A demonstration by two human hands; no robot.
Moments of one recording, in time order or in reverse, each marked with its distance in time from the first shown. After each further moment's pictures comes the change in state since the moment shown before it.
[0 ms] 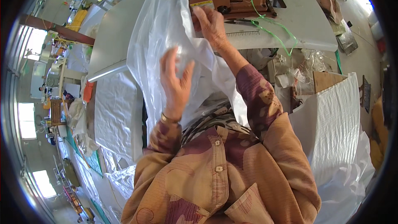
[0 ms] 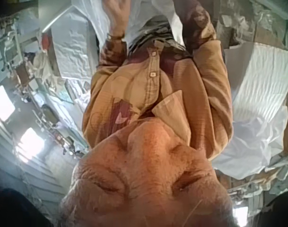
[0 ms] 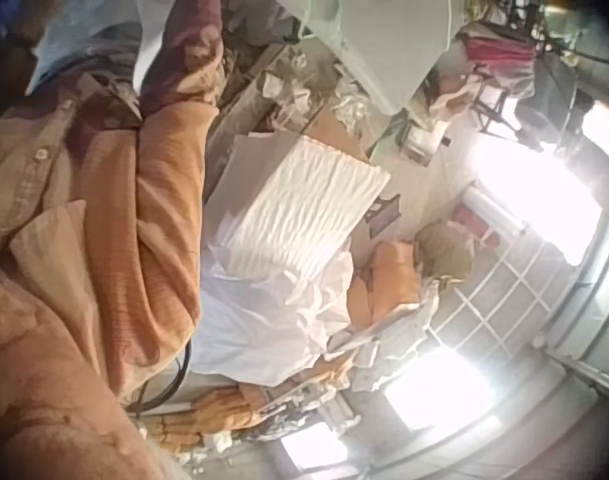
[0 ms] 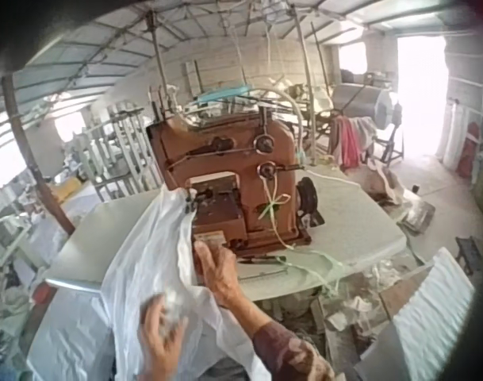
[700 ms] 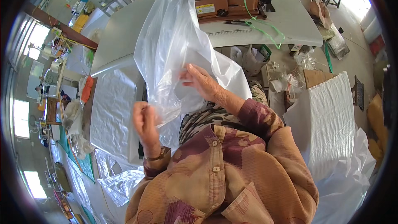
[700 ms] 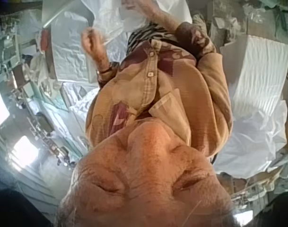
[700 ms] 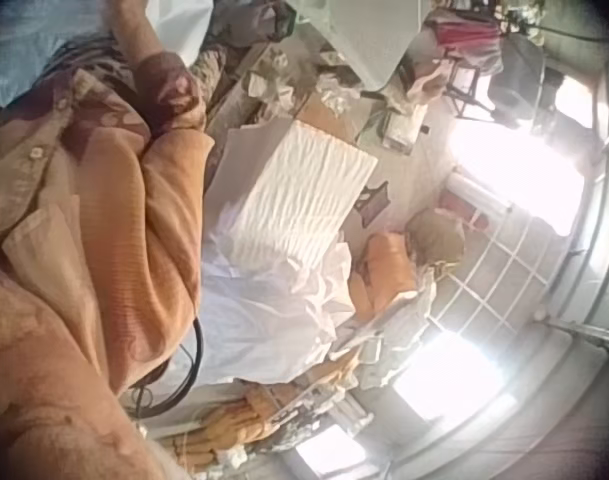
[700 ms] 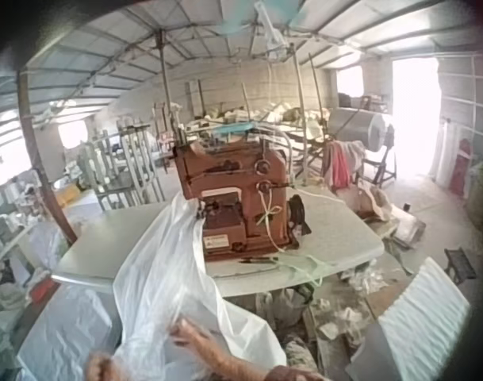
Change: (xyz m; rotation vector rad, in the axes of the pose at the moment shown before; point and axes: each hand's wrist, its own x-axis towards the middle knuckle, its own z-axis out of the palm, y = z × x) left_hand -0.126 0.018 -0.145 -0.508 0.157 -0.411; right_hand -0.181 -0.028 0.037 0.588 -0.262 0.583
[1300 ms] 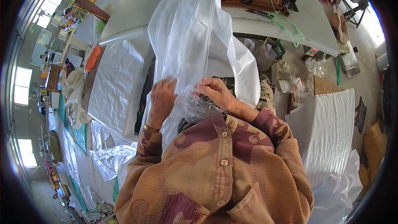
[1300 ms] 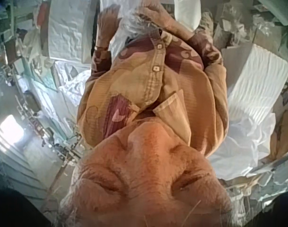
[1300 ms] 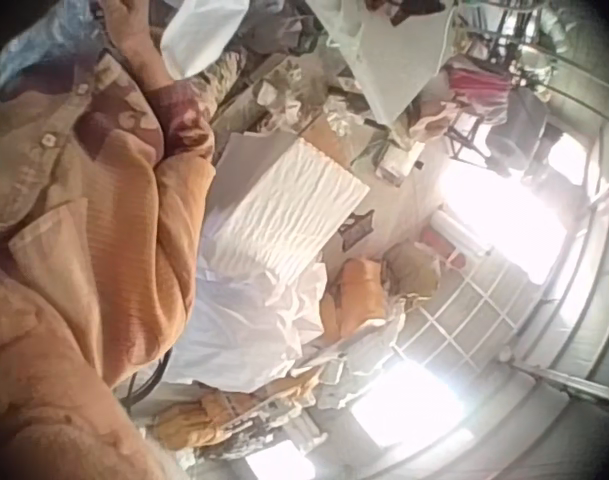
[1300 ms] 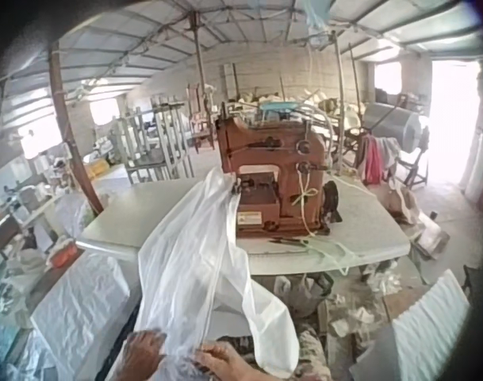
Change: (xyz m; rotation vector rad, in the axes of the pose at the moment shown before) left_hand -0.005 -0.065 -0.011 1.054 -0.380 0.401; right_hand -0.075 0.022 -0.019 -0.402 -0.375 0.000
